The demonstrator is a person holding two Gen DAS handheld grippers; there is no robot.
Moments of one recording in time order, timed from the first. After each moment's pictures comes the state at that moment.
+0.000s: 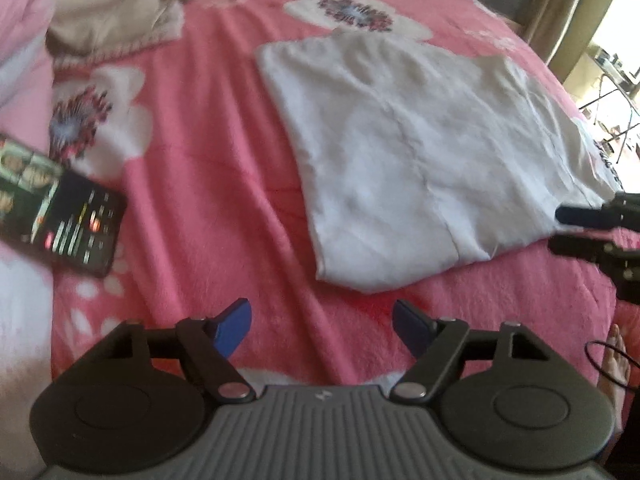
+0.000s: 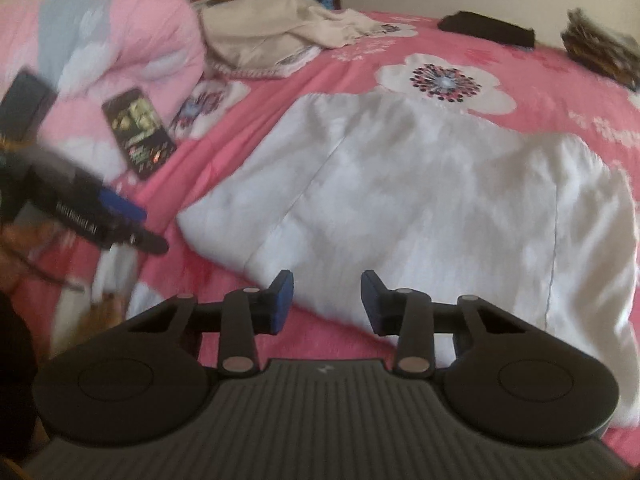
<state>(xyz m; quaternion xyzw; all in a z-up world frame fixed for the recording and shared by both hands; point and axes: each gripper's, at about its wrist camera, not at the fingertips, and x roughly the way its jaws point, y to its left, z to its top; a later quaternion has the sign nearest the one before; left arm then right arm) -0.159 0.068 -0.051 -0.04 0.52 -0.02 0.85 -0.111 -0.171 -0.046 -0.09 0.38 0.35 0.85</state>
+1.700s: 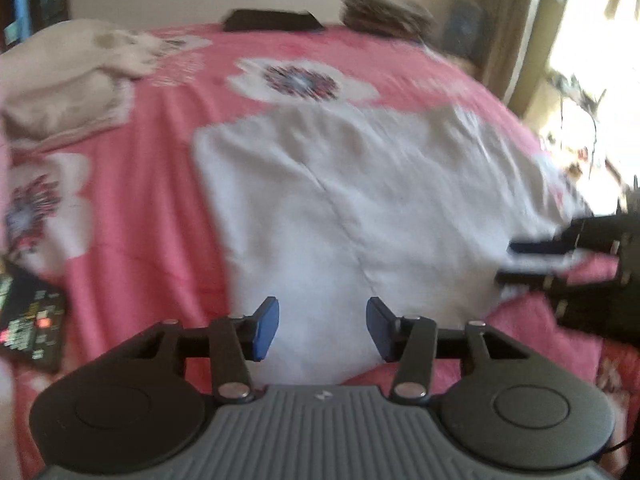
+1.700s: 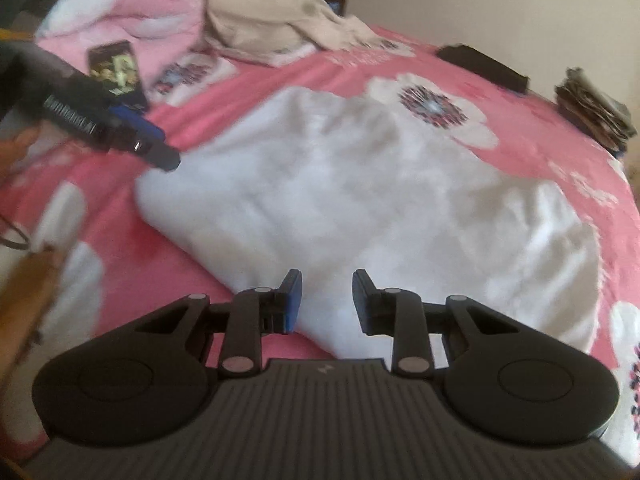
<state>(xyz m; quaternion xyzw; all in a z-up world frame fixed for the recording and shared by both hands) -0.130 0.026 -0.054 -0.01 0.45 -0.07 0.89 -0.099 -0.177 -0.064 -0.18 0.34 0.30 0.87</state>
